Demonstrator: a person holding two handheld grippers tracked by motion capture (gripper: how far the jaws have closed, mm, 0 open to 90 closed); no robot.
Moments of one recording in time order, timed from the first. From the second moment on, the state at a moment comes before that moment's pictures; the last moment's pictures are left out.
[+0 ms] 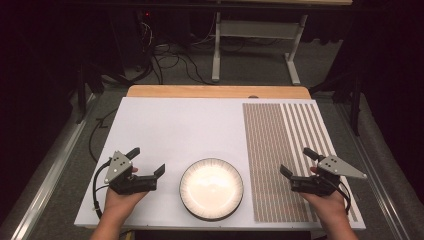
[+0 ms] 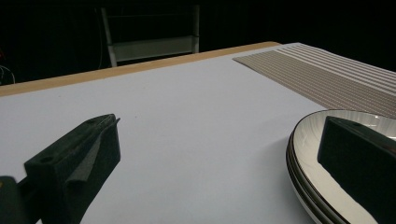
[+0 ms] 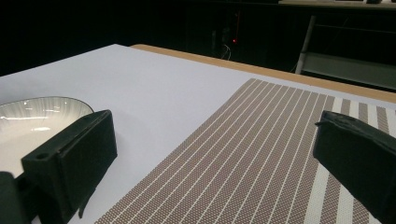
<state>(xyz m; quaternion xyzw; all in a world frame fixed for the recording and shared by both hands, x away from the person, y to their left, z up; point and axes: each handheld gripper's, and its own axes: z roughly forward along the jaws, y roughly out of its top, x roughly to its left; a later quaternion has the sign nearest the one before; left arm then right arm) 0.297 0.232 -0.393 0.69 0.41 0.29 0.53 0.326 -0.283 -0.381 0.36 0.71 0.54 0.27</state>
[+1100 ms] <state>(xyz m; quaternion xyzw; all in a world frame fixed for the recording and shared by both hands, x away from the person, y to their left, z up) 0.297 0.228 -0.393 0.69 0.40 0.29 0.53 0.325 -0.282 -0.381 0.36 0.72 0.53 0.27</state>
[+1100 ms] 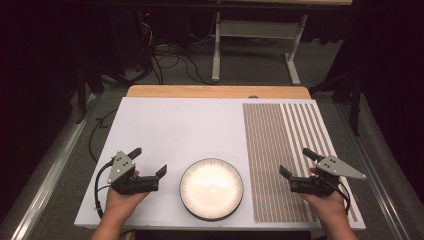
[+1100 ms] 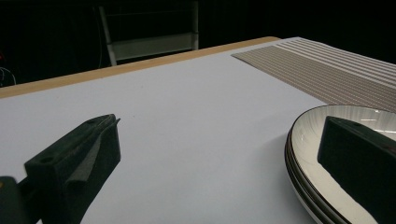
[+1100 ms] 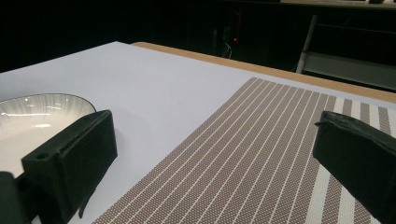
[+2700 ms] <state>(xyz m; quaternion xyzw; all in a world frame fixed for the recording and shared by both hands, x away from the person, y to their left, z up) 0.298 0.223 -0.395 0.70 0.39 0.28 0.53 0.315 -0.226 -0.382 0.29 0.77 0.51 0.24</state>
